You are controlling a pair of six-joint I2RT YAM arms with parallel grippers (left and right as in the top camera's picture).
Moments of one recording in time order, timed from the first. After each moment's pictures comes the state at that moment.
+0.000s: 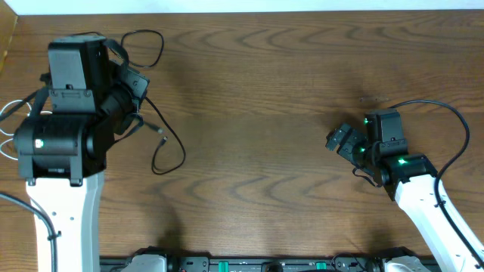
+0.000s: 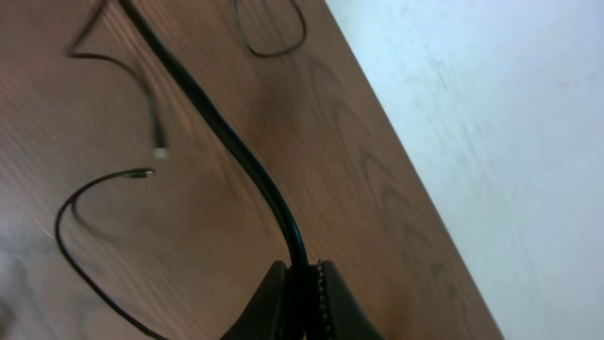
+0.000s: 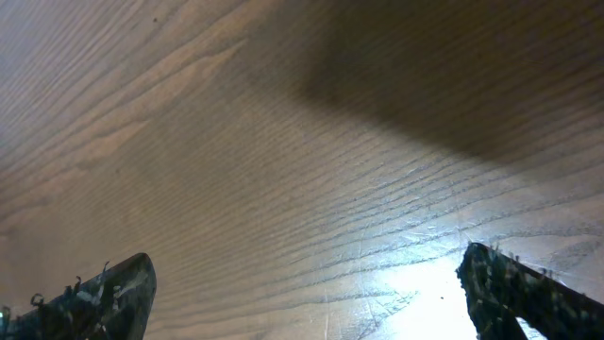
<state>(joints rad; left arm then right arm) -0.05 1.31 1.75 -1.24 -0.07 -1.03 0.19 1.22 0.72 -0.53 -0.07 0.78</state>
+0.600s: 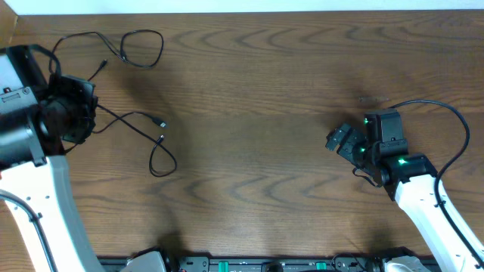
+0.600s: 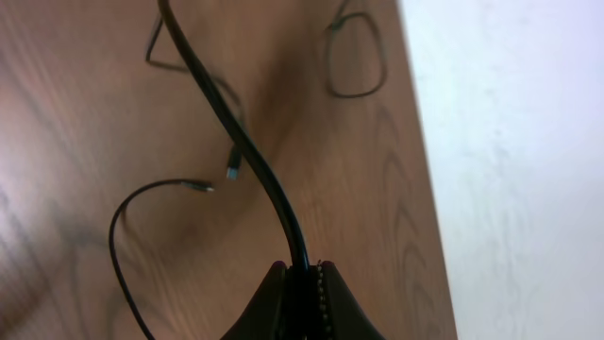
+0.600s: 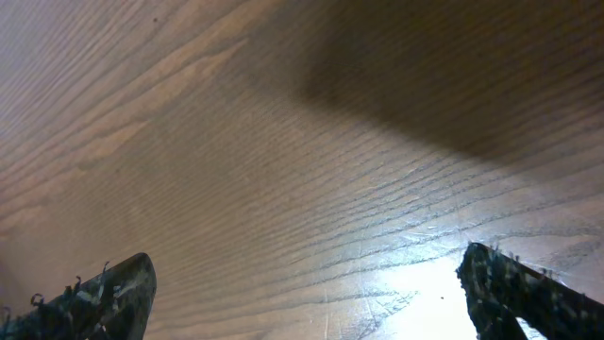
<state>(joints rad) 0.35 1.35 1.69 -1.27 0.15 -0.98 0.19 1.22 0.72 -0.53 -0.07 0.78</state>
